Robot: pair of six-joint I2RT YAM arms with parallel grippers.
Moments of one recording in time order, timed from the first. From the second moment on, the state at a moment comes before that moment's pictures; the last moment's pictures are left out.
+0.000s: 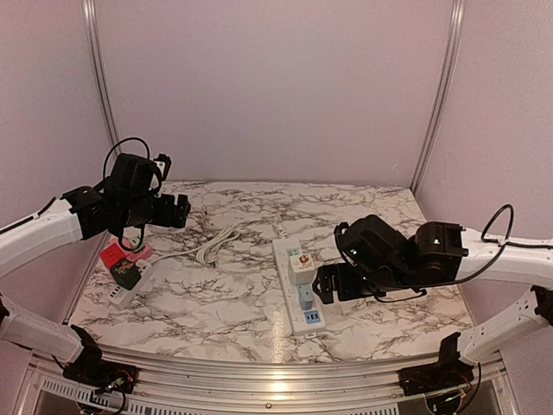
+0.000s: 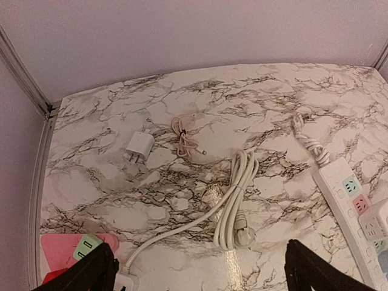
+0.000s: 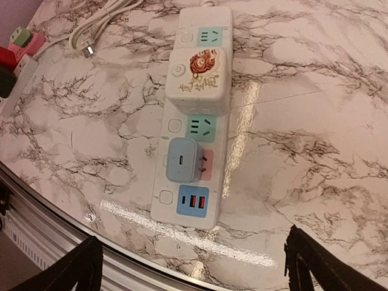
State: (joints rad) left arm -0.63 1.21 1.04 -0.47 -0.35 -0.24; right arm 1.16 1.26 1.05 -0.80 0.32 0.84
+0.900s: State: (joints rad) left arm -0.31 2.06 1.59 -0.33 -0.17 -0.12; right arm 1.16 1.19 0.96 -0.70 0.28 0.90
